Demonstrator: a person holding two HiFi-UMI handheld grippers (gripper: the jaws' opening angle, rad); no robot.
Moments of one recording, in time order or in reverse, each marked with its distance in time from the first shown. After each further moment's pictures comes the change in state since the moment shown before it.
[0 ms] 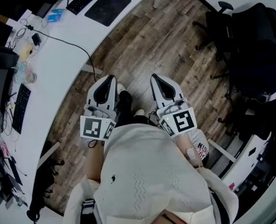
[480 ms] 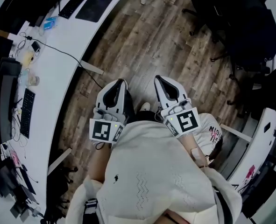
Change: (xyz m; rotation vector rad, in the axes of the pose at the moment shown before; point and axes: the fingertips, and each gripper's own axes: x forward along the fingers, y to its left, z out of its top) left arm -0.065 -0.138 -0.016 0.003 -0.010 -0.129; right arm -0.146 0.015 -0.016 -0.026 -0.019 -0.095
